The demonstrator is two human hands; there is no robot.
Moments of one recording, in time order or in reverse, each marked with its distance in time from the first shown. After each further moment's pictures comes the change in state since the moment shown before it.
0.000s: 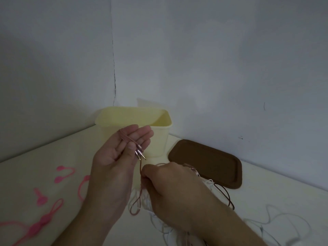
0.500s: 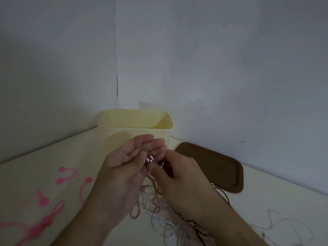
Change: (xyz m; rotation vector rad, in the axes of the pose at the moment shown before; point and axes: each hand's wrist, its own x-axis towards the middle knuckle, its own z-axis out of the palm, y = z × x) left_hand -0.005 0.011 0.005 -0.282 -0.131 -0.253; right_hand 0.005 0.015 0.003 0.497 0.171 0.297
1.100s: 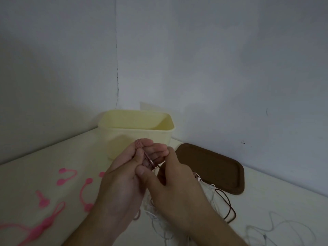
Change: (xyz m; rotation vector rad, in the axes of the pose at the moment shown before) left_hand -0.004 -0.006 0.008 -0.050 0.092 -0.026; right_hand -0.008 -0.009 0.018 0.042 0.060 -0.004
